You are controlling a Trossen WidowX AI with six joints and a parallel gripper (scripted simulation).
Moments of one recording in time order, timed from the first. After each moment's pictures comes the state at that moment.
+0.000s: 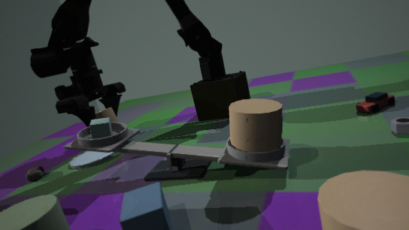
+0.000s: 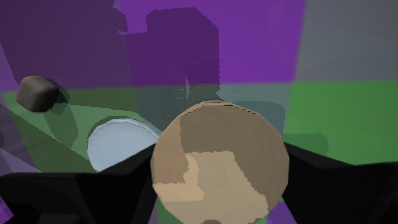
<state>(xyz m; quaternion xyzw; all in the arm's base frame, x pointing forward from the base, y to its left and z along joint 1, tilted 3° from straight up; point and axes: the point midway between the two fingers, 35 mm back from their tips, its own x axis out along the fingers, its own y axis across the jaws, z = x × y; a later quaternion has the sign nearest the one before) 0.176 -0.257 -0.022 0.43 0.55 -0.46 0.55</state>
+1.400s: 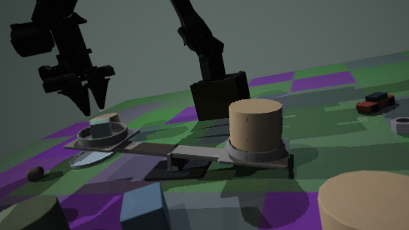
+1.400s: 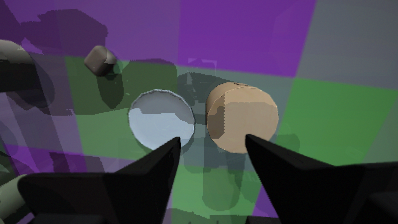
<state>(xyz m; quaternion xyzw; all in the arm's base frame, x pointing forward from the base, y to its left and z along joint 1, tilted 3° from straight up) 0.204 -0.233 0.028 0.40 0.58 -0.42 0.58</state>
